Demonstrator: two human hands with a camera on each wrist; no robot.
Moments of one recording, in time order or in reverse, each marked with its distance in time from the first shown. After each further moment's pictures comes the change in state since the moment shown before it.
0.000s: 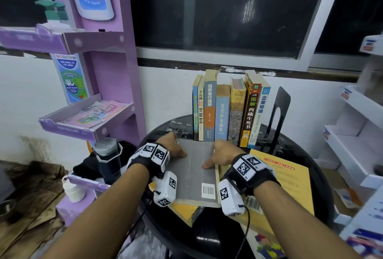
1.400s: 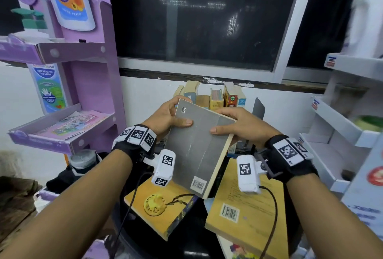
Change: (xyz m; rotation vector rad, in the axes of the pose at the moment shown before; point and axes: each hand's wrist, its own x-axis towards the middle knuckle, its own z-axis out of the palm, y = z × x) left_hand -0.035 0.090 -0.039 -0.860 -0.290 0.755; right_hand -0.073 0.036 -0.115 0.520 0.125 -0.470
